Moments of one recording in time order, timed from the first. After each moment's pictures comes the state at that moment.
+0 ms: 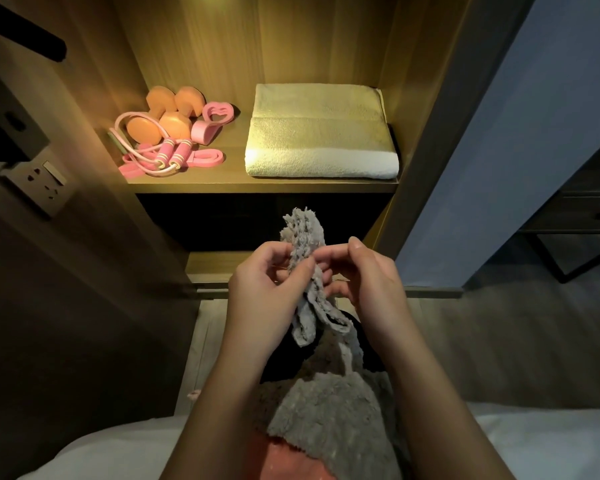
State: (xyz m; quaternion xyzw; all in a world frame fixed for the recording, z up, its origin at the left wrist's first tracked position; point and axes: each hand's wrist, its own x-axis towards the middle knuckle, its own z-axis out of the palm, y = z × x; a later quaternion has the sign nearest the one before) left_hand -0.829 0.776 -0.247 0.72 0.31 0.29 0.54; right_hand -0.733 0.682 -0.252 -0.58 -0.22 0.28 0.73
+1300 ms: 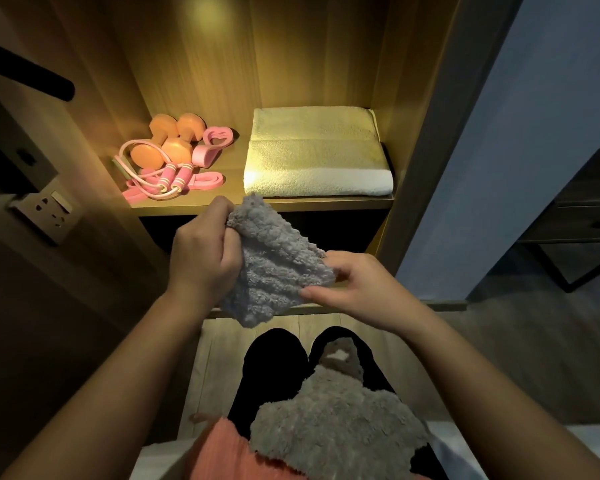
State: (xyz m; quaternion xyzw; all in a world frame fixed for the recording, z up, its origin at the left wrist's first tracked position) left_hand -0.820 0.866 -0.219 0.88 0.15 0.41 0.18; right_hand -0.690 0.681 -0.237 -0.72 -0.52 0.20 0.41
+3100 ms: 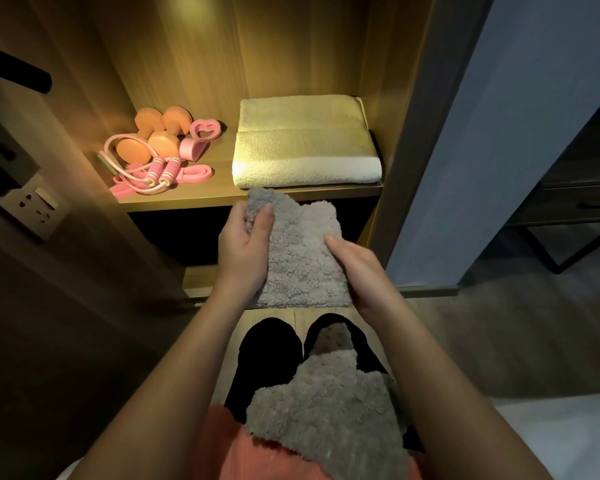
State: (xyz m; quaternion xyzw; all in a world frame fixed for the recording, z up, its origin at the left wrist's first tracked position) left_hand -0.777 0.831 -0.260 0.72 0.21 0.37 0.54; right_hand -0.689 0.683 -0.275 -0.62 -0.13 0.37 0.68
